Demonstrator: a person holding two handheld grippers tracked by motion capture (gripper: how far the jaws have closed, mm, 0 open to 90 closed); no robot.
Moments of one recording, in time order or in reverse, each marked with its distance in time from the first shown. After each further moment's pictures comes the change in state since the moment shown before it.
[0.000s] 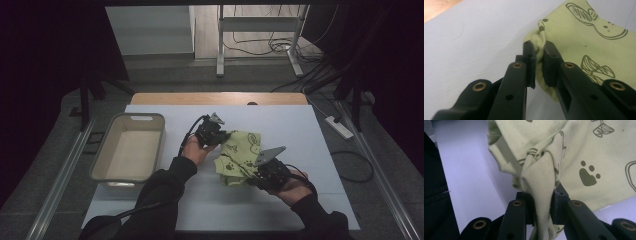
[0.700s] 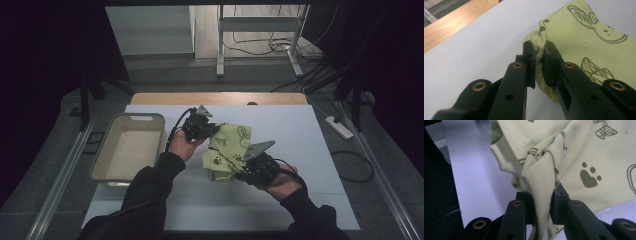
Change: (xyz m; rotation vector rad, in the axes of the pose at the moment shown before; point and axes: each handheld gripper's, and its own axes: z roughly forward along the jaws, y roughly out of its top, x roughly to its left) left arm 0.015 0.003 -0.048 -0.021 0.055 0.001; right arm 0.014 0.037 0.001 -0.047 0.012 -0.043
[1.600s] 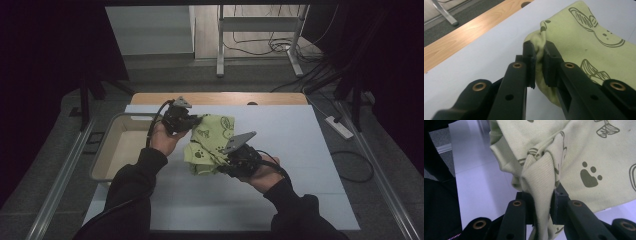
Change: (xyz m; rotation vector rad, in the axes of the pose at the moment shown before) left arm 0.031 -0.009 -0.049 -0.025 0.058 -0.039; right arm 0.010 0.047 0.016 -0.035 0.021 -0.053
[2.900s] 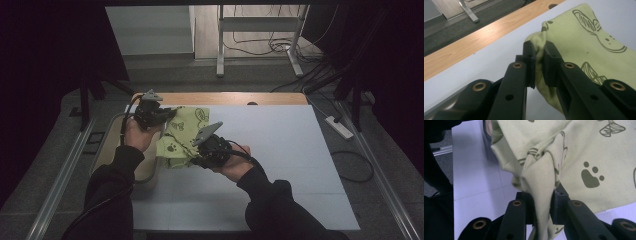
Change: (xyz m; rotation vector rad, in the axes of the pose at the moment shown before) left arm 0.051 -0.026 -0.053 -0.032 0.095 -0.085; right arm 0.009 0.060 0.043 -0.017 0.038 -0.076
